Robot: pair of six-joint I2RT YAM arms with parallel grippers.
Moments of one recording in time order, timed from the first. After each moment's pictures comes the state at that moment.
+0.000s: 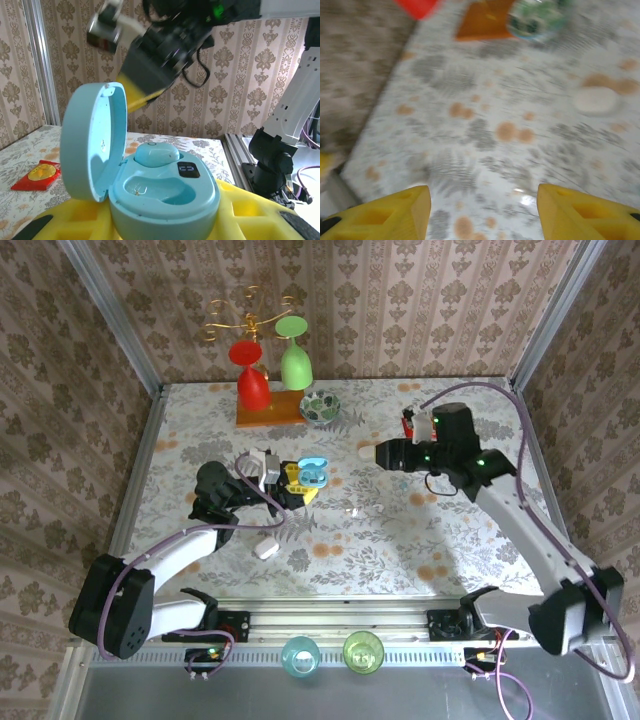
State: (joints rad) left arm -0.47 1.21 0.51 0.90 1.07 -0.19; right arm 0.31 1.26 1.13 -0.57 -0.35 0.32
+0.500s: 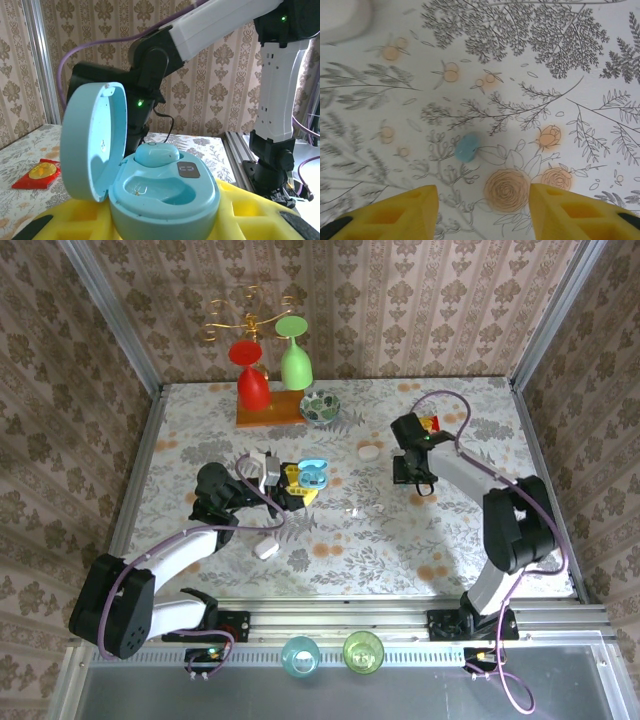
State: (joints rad) left arm -0.47 1.21 0.50 0.90 1.07 -0.17; right arm 0.33 1.73 1.22 -0.75 0.23 0.37
